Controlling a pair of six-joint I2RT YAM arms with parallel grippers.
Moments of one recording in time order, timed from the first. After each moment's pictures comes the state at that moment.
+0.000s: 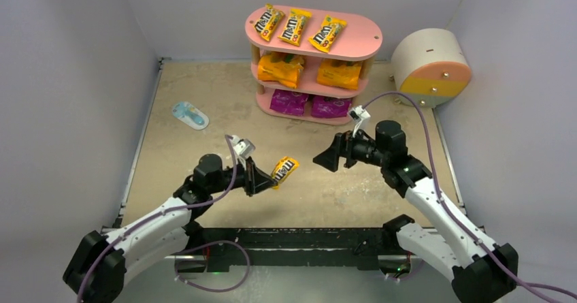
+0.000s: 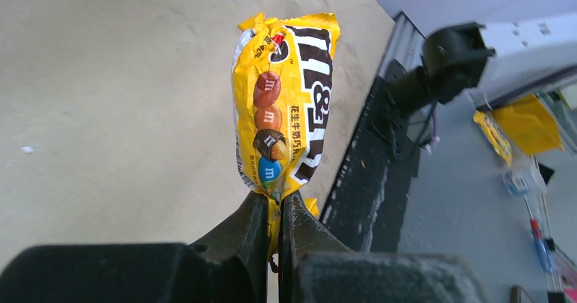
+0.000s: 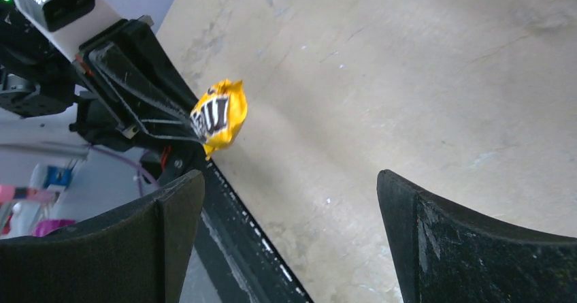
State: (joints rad) left arm -0.57 0.88 0.27 0.36 0.58 -0.48; right arm 0.43 0.85 0.66 -0.22 -0.55 0.43
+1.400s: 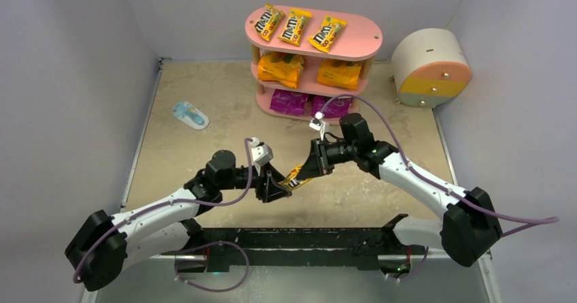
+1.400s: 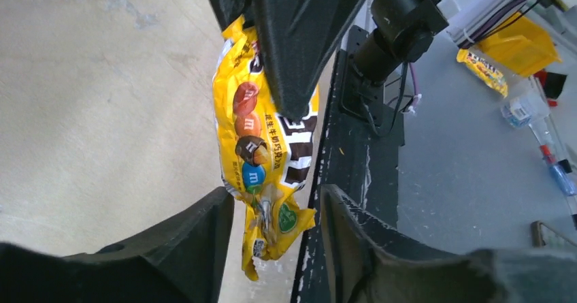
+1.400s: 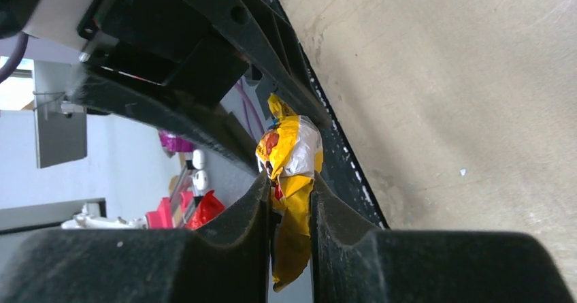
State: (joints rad) left arm -0.76 0.98 0.36 0.40 0.64 -0.28; right arm 0.59 1.22 0.78 -0.21 -0.91 0.56
